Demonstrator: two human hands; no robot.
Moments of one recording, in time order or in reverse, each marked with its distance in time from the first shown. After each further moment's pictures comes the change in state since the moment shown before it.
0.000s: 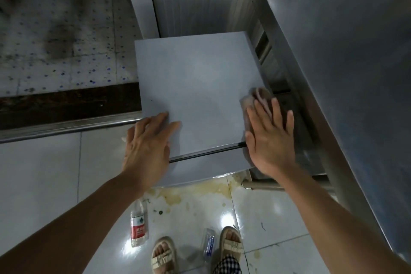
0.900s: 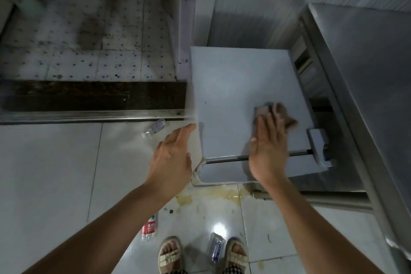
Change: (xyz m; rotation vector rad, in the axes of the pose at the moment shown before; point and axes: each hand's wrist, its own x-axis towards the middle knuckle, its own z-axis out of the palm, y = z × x) left_hand -0.047 -0.047 -0.030 -0.404 -0.001 -0.197; right_hand 0.003 -0.113 0.002 0.208 0.100 0.126
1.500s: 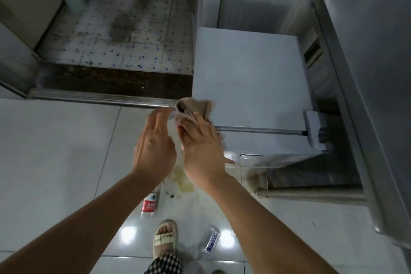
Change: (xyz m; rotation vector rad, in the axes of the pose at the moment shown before) left_hand -0.061 0.024 0.028 0.035 0.256 -0.144; right_hand -0.072 -0.070 0.007 0.228 -0.107 -0.629
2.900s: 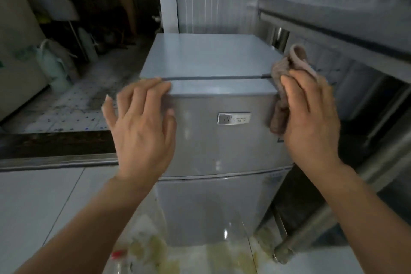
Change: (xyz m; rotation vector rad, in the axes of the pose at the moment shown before) left_hand -0.014 -0.026 0.139 0.171 0.702 0.517; right_hand -0.105 0.208 0.023 -0.466 0.950 0.027
